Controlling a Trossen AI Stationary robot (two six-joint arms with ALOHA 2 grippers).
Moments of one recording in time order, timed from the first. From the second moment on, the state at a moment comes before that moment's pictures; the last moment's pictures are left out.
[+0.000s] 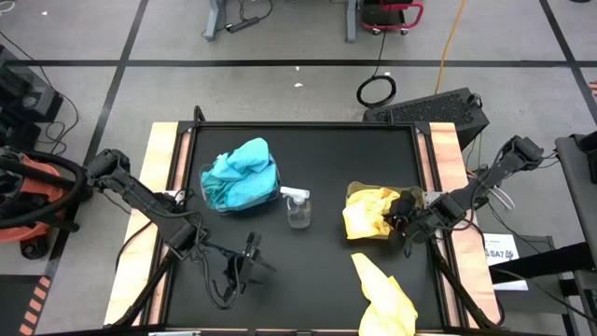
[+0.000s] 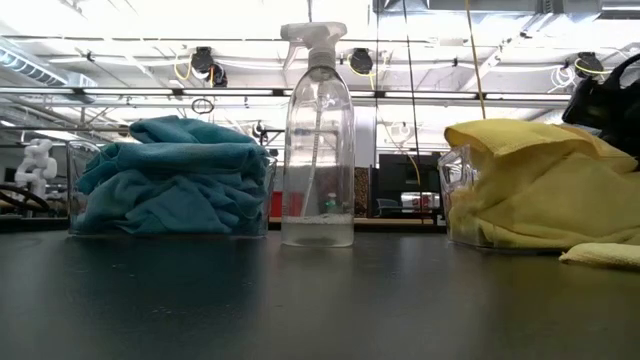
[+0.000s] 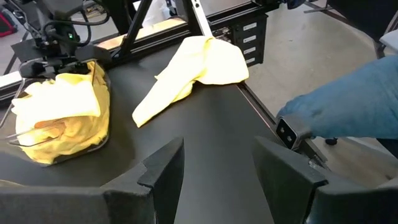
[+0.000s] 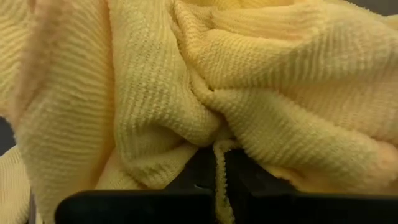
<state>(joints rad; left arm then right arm) -0.66 1.41 1.00 -0.08 -0.29 0.01 0.59 0.73 0.22 -0.53 0.53 0.94</state>
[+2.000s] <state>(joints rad) -0.66 1.41 1.00 -0.09 -0.29 0.01 0.71 0.80 0.76 -0.87 0.26 0.93</state>
